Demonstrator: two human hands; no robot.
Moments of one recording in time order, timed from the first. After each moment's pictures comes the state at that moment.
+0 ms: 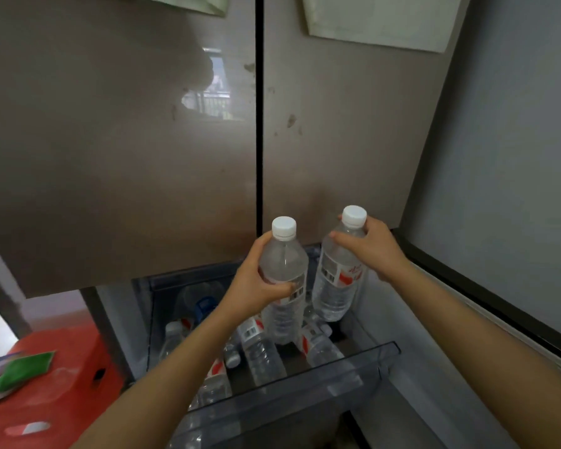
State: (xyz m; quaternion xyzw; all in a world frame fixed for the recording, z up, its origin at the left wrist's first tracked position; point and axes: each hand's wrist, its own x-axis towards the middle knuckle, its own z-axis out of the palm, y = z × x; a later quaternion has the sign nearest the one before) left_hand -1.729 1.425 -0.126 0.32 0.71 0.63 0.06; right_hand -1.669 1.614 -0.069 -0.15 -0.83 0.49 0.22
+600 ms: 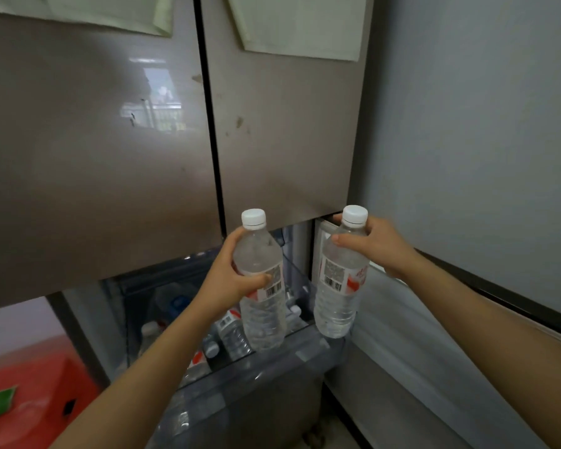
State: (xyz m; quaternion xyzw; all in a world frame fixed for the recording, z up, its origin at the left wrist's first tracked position) left_hand -1.680 1.412 -0.109 0.33 0.68 0.64 0.12; right_hand -1.565 1.619 -0.058 -0.17 -0.82 0.50 0.20
